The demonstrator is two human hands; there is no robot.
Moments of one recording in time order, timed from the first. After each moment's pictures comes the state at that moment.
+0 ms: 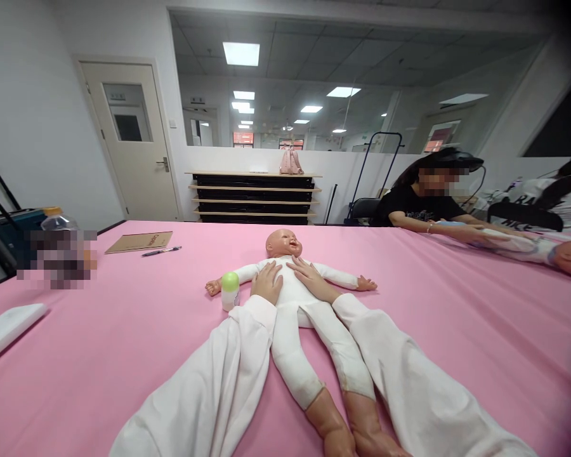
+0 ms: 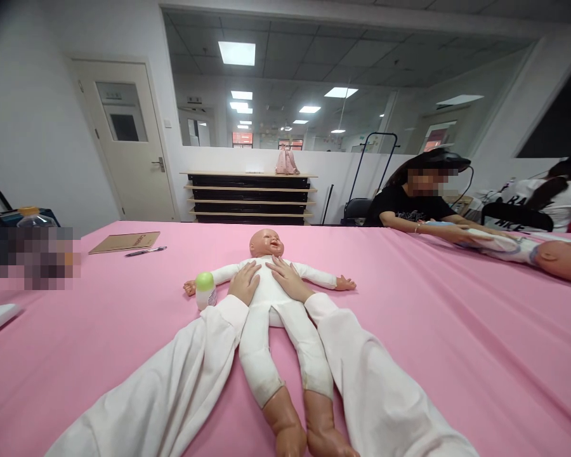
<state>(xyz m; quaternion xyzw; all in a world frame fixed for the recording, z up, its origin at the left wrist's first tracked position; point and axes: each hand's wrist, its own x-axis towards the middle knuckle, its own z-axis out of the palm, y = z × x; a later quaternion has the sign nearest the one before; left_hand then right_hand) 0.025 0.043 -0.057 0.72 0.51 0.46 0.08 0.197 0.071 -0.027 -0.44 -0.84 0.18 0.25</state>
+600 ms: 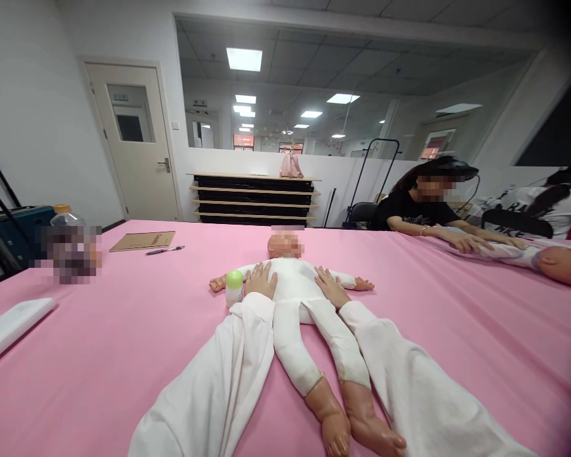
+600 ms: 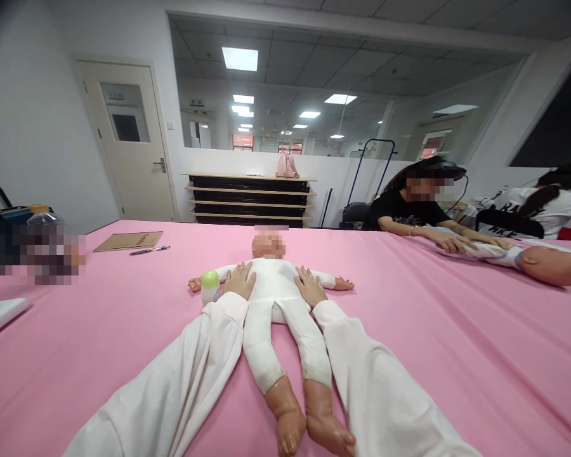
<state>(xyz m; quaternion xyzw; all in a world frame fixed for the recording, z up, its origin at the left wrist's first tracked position) 0.013 0.042 -0.051 0.68 0.68 0.27 0.07 0.237 0.062 -0.049 -0.64 -0.75 0.08 0.17</state>
